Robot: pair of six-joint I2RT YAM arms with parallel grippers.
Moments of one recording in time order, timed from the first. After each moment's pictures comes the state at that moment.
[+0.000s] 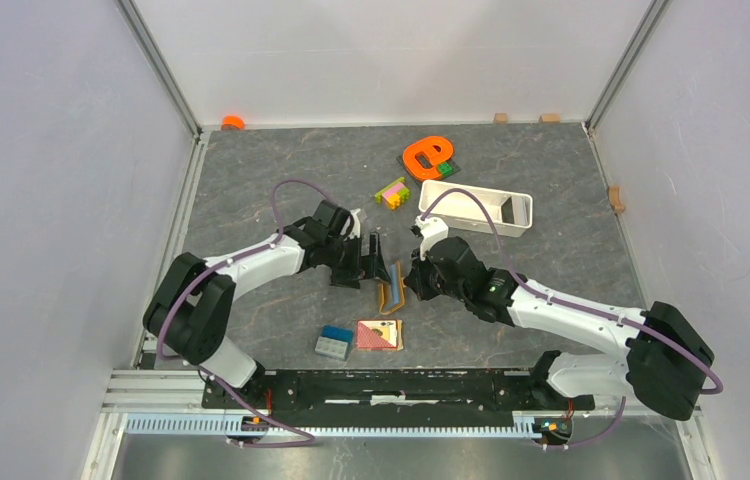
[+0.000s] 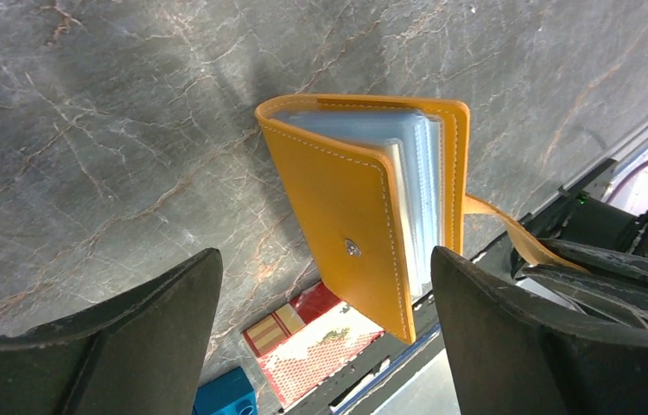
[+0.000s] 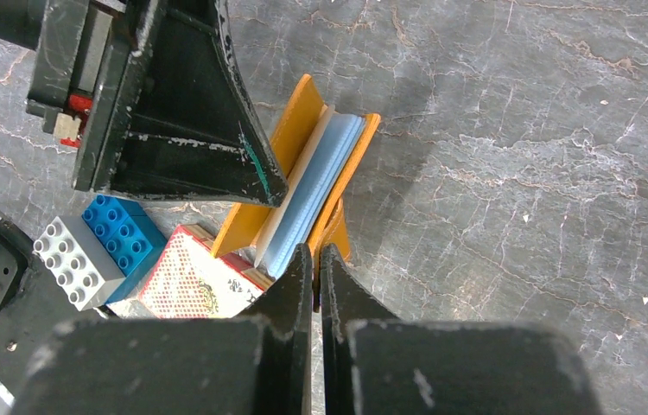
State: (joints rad) left arm -0.57 1.56 0.88 -0.32 0.43 -0.58; right arm 0.91 1.23 0.67 -0.07 0.11 0.42
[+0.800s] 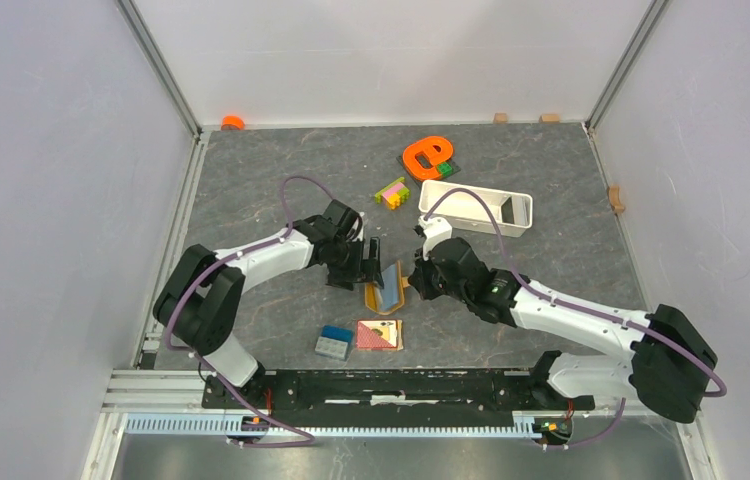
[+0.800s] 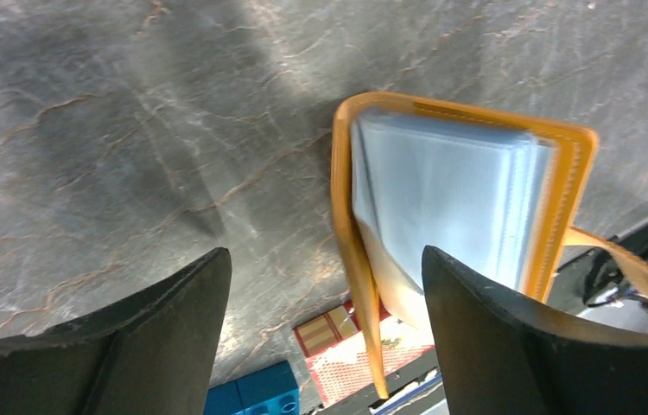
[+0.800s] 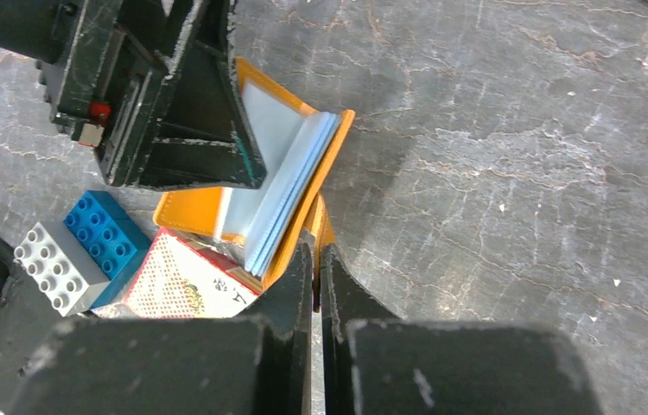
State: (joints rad) left arm -0.60 1.63 0.94 -0.44 0.29 -0.53; right arm 0.91 1.21 0.67 -0.09 0.15 0.42
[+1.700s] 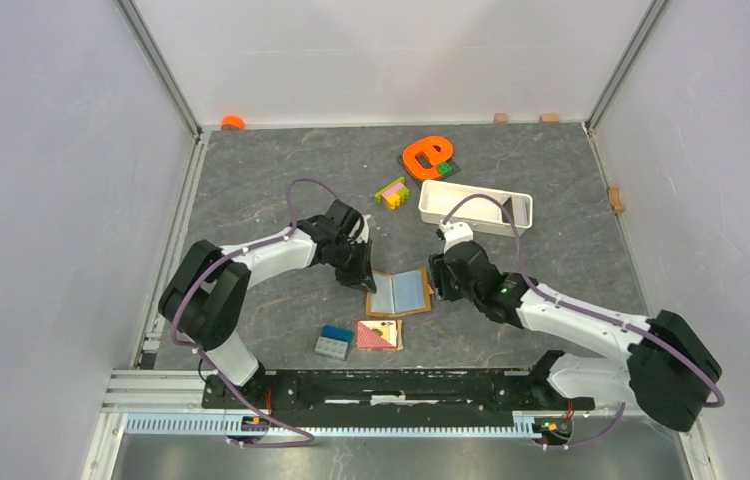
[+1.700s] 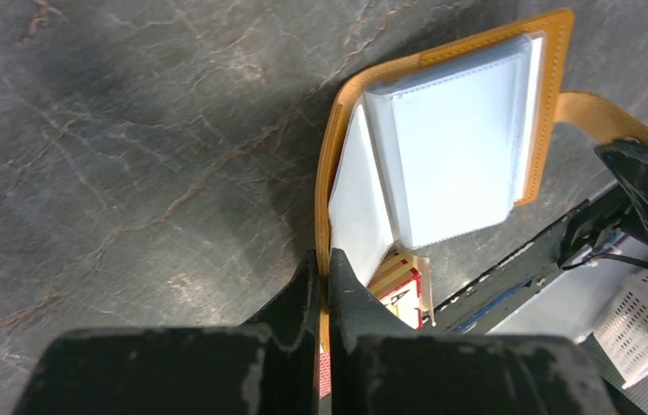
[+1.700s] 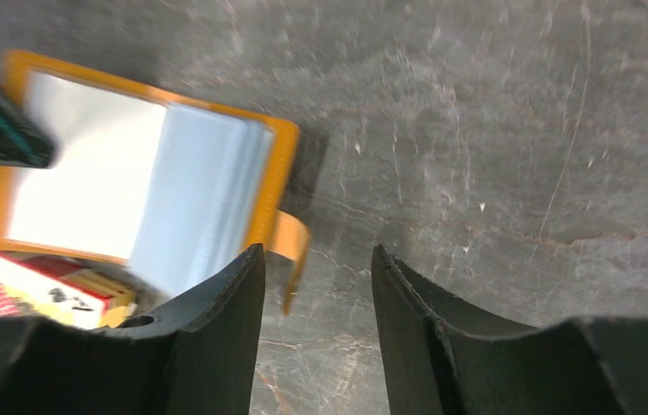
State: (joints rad) left arm -0.60 1.66 0.95 -0.43 0.38 -0.50; right arm 0.81 1.21 0.56 -0.15 0.27 0.39
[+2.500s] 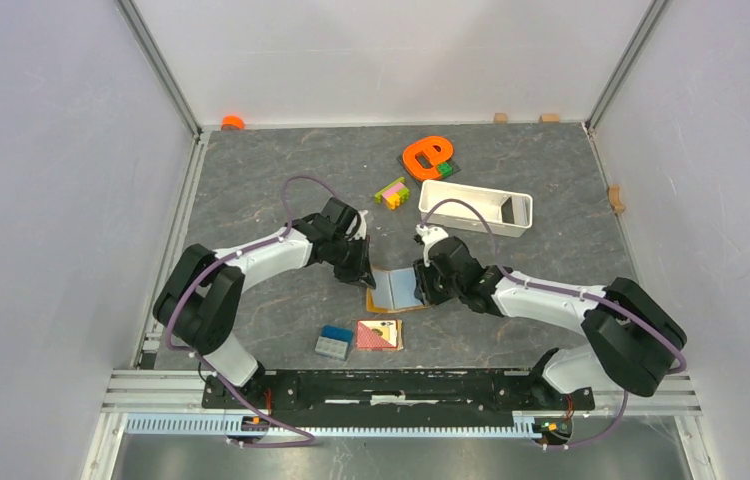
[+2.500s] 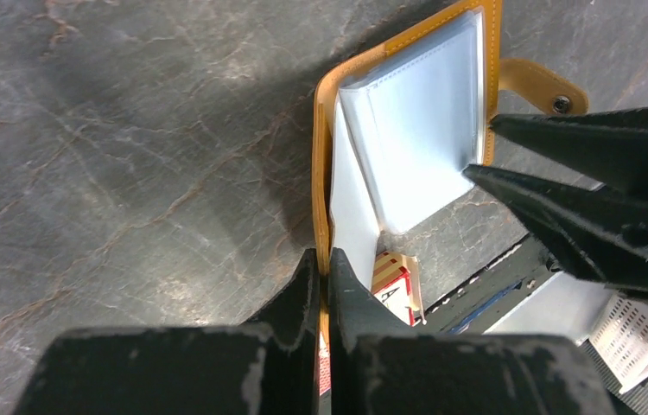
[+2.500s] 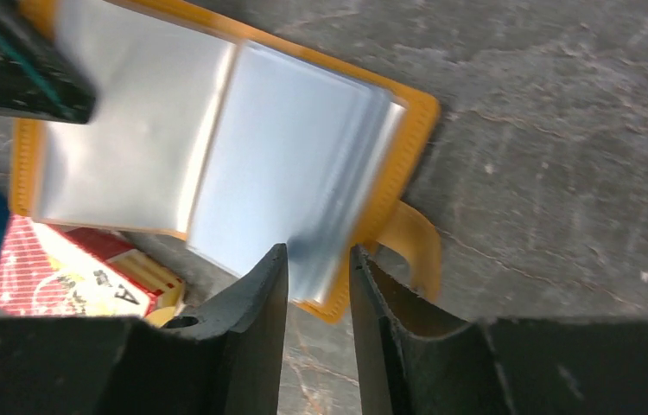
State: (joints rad) left arm -0.59 1.63 0.95 -0.41 0.40 -0.50; right arm 0.81 1.40 0.61 -0.03 0.01 0.36
